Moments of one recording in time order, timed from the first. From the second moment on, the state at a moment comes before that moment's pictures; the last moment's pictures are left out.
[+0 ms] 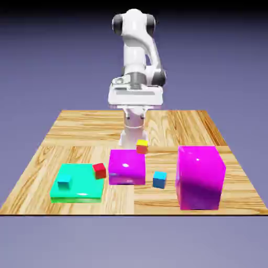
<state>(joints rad) 0.05 -0.53 -0.02 -2.81 -0.01 3.02 0.69</state>
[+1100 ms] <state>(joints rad) 0.57 0.05 -0.23 -2.74 -0.17 2.73 0.01</state>
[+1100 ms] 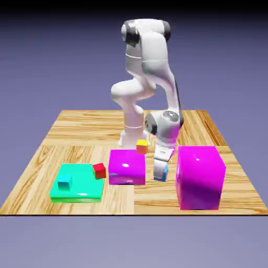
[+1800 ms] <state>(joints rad) -0.07 -0.67 0.36 -2.86 0.33 2.16 -0.12</state>
